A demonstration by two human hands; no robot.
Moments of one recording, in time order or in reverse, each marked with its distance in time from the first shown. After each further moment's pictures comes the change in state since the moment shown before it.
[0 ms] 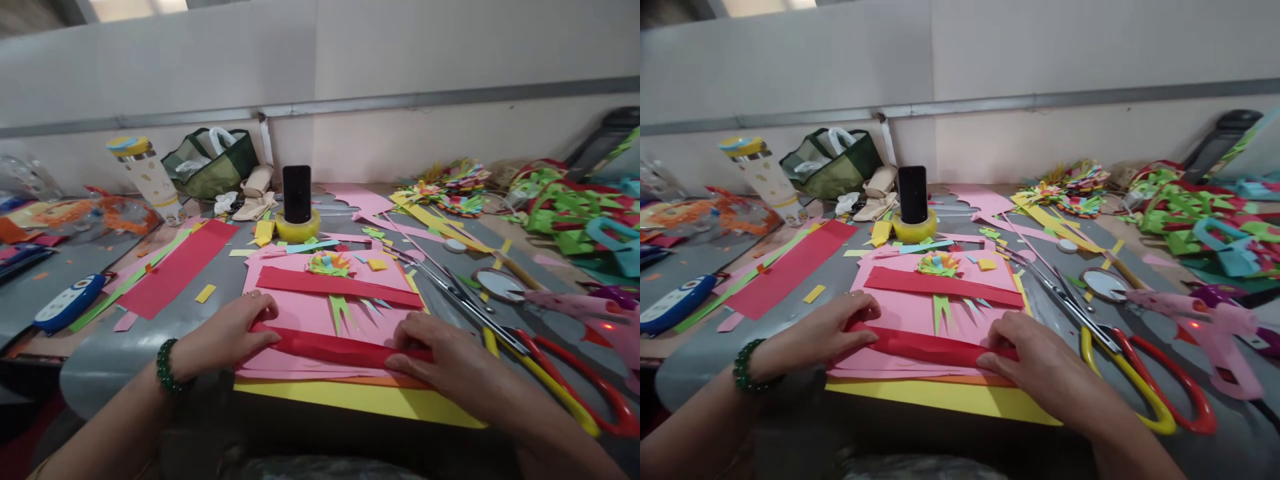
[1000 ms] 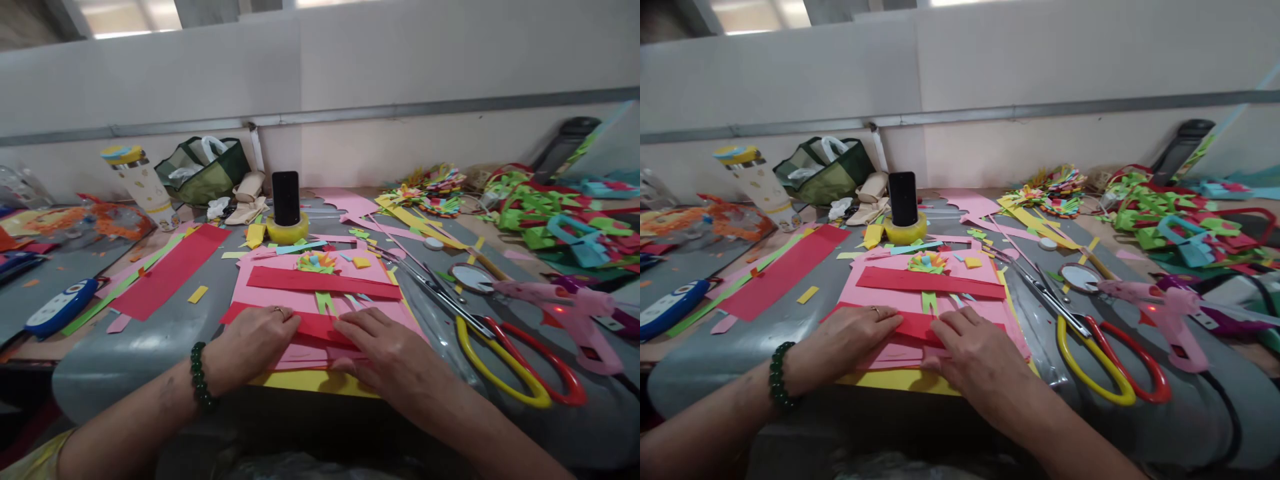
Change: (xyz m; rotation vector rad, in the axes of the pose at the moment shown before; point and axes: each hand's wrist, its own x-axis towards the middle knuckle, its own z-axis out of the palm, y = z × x) left_hand 0.004 0.044 0.024 0.543 -0.025 0.334; right_hand 0.000 -0.046 0.020 -0.303 0.239 -0.466
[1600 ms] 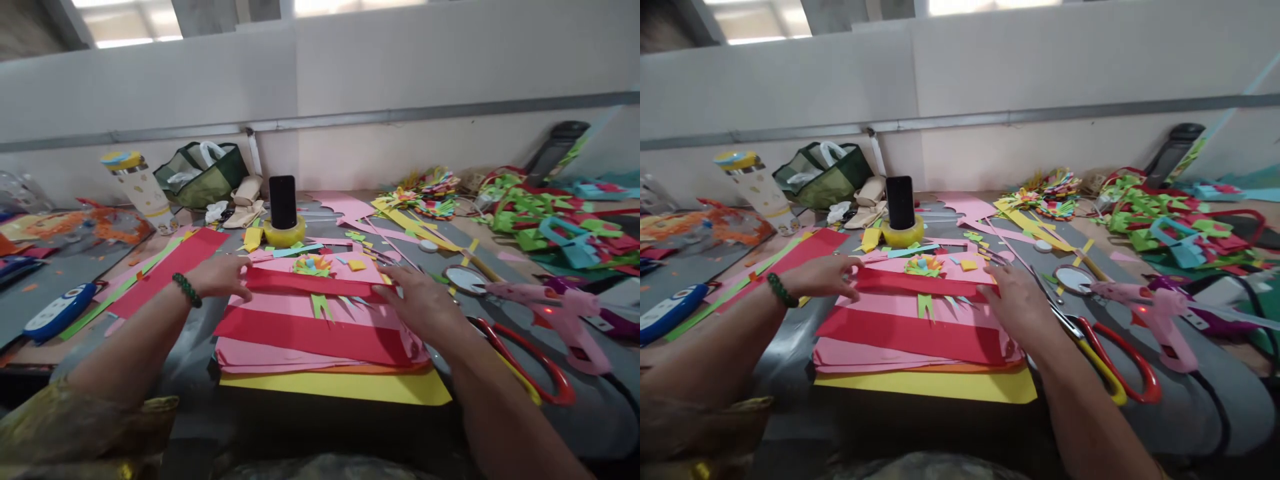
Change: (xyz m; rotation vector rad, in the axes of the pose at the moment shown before) left_hand 0.022 -0.098 -0.039 -0.159 -0.093 -0.451; right_hand 0.002 0.083 -0.013 -0.057 0.240 0.521
